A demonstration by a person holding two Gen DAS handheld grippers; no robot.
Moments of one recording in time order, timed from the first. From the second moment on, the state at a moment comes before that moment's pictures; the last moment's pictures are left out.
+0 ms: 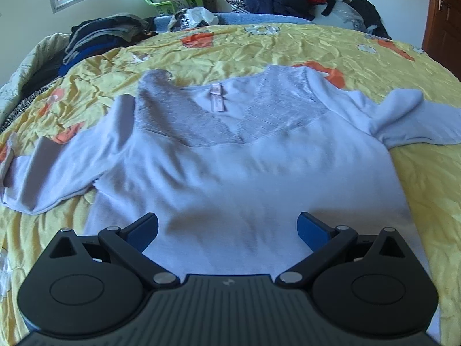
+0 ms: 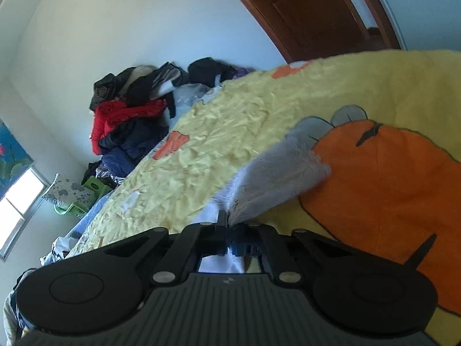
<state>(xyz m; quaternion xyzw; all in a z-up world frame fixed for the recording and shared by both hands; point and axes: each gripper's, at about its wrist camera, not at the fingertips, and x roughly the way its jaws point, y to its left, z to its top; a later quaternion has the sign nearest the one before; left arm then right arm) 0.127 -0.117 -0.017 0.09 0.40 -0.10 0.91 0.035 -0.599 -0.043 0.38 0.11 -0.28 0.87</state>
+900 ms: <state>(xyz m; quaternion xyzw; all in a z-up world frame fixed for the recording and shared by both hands) 0.136 -0.077 -0.019 0.08 0.41 -0.05 0.91 0.116 -0.337 0.029 0.31 0.19 0.06 0.93</state>
